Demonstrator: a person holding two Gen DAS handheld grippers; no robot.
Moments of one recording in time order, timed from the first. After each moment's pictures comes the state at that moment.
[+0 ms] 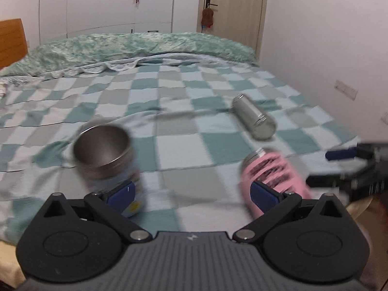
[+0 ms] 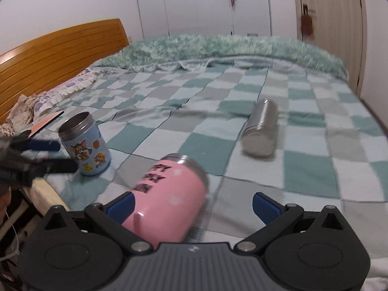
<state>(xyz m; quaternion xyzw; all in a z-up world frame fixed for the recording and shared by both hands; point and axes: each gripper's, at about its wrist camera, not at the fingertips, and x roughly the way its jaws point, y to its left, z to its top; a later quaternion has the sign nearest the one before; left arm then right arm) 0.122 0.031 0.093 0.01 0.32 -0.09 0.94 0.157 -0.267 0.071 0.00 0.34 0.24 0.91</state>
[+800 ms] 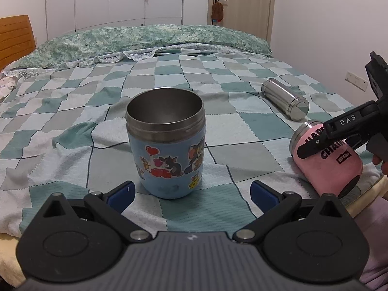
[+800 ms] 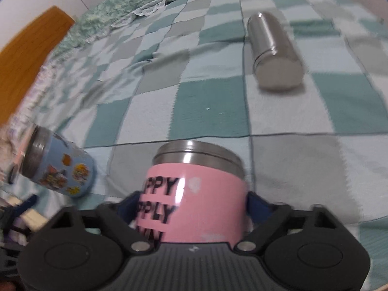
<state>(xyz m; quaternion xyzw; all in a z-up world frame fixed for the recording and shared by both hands) 0.125 0.098 0.054 0.02 0.32 -0.08 0.94 0.244 -0.219 0.022 0.14 0.52 0.18 0.83</state>
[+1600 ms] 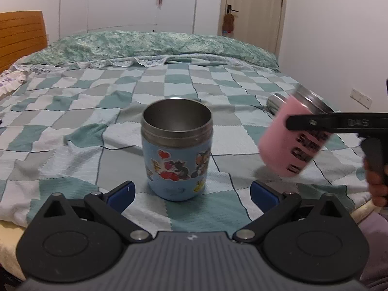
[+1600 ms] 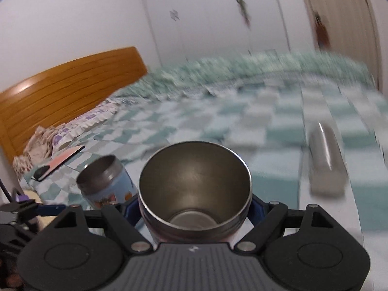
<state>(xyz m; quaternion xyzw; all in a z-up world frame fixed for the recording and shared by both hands) 0.110 0.107 0.067 -0.02 0.30 -0.05 0.95 0.208 -0.181 0.070 0.05 0.25 0.29 0.92</state>
